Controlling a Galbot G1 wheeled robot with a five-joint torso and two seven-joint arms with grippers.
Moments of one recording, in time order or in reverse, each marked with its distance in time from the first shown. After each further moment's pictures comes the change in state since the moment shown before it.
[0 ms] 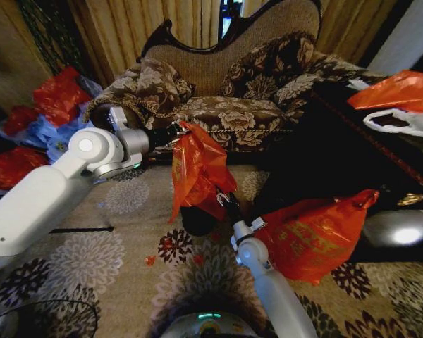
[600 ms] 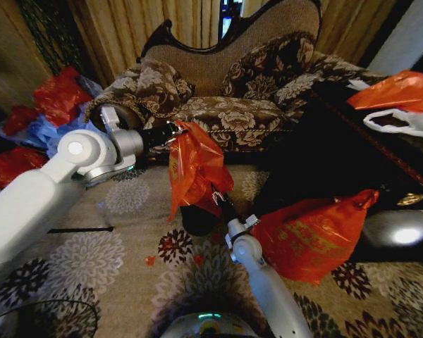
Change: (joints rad) left arm 0.089 0.044 -0.077 -0.039 -0.006 -0.011 0.018; right arm 0.016 0.014 -0.010 -0.041 0.006 -0.010 0.010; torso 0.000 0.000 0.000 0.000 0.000
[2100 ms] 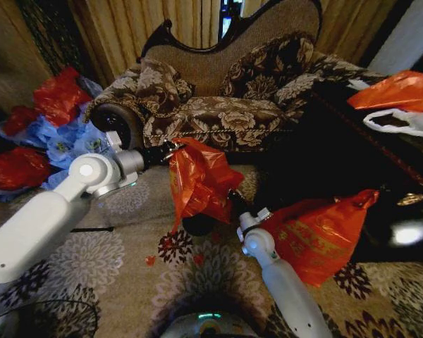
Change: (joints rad) left arm 0.231 -0.066 -0.111 0.034 0.107 -0.012 0.061; right arm 0.104 -0.127 0.015 0.040 0.047 0.006 0.086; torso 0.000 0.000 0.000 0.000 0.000
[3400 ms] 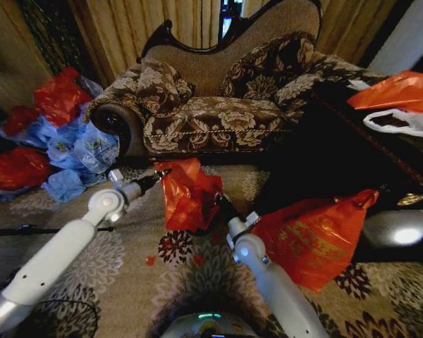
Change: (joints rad) left arm 0.400 -0.097 -0.140 0.176 0.374 -0.036 0.209; right arm -0.090 0.005 -0.146 0.023 -0.021 0.024 -0.032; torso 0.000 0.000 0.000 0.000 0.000
